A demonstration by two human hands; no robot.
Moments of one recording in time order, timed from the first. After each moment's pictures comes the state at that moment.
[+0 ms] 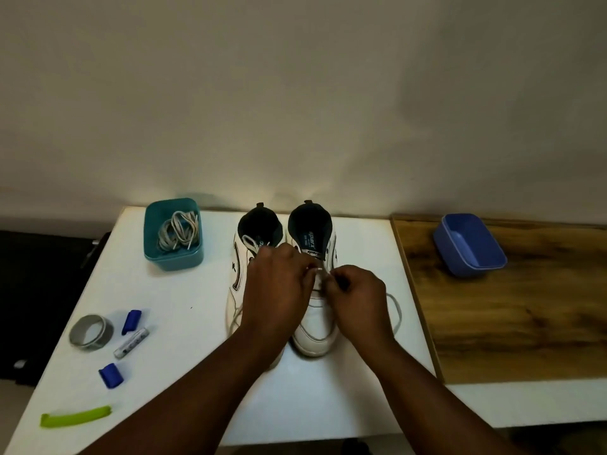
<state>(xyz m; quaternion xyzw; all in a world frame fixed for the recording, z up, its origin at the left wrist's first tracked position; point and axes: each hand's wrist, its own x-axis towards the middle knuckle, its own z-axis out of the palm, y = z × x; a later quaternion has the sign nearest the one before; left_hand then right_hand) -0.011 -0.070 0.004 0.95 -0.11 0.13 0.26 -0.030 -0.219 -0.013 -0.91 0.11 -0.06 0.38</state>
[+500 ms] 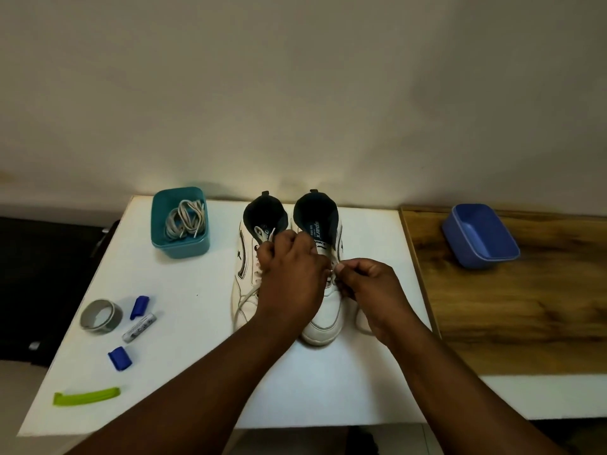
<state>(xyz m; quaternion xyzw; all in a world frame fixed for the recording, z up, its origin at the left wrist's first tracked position) -0.011 -0.086 -0.008 0.98 -0.12 0.13 0.13 -0.028 -0.235 -0.006 -0.73 0.20 0.06 0.65</state>
